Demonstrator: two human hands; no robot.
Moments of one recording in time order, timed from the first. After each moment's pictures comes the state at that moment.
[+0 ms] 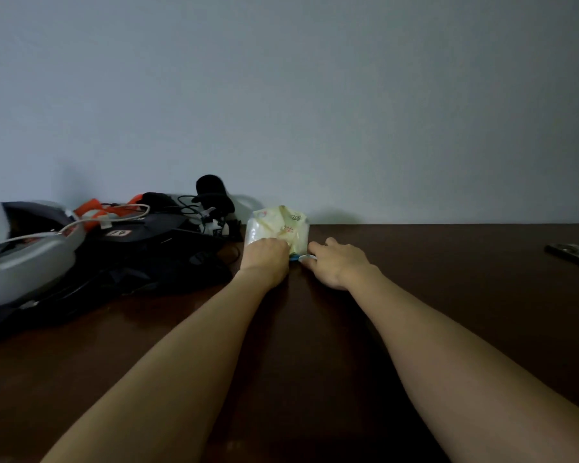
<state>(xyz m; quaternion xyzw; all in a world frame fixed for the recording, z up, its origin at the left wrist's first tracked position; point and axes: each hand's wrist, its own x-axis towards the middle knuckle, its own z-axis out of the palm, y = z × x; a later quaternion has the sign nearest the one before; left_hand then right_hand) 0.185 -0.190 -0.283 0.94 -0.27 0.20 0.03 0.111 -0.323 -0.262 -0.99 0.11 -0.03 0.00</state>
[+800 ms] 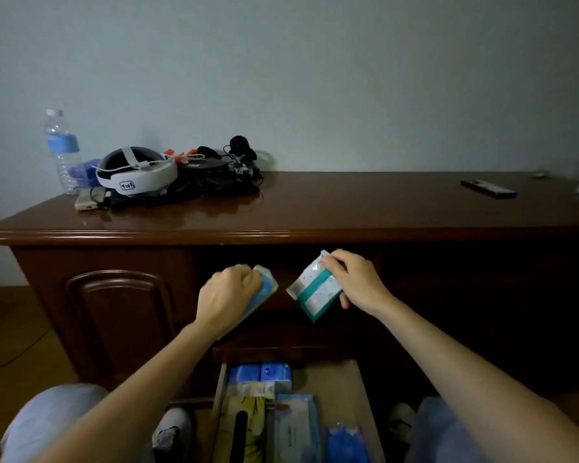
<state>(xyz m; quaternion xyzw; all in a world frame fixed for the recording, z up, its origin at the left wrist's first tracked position) -0.199 0.051 -0.351 0.91 -0.21 0.13 0.34 -0.272 -0.199 -0.339 -0.88 0.05 -0.18 0.43</state>
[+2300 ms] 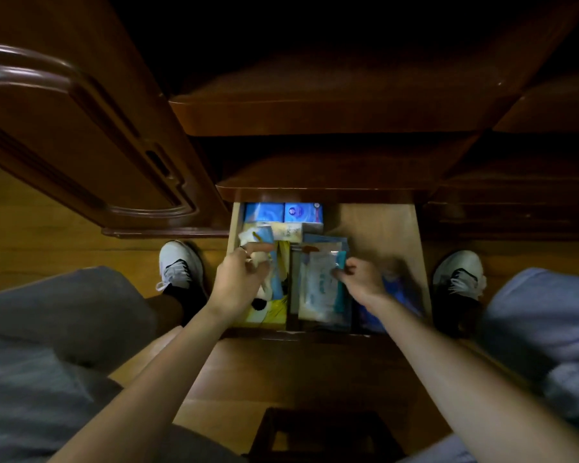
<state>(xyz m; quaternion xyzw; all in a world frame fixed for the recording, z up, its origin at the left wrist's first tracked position) -0.208 0.080 -0.636 0.87 -0.02 -0.18 0.46 -0.261 -0.164 -0.729 -0.78 0.32 0.16 0.51</state>
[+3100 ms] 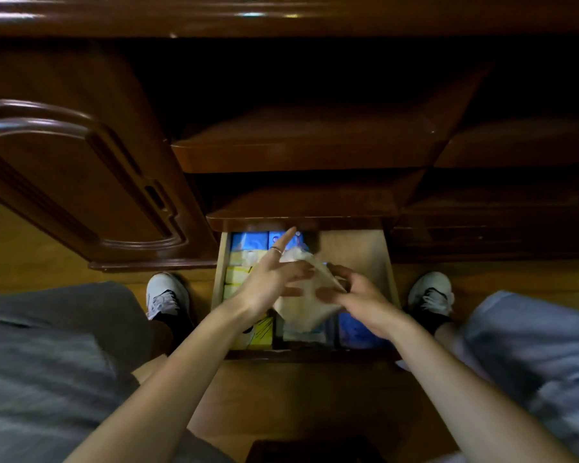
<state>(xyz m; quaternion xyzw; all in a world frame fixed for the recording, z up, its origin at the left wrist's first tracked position) -0.227 0.020 -0.556 0.69 -0.08 -0.34 0.64 -0.299 -0.169 -0.627 -0.67 0.22 0.13 0.70</state>
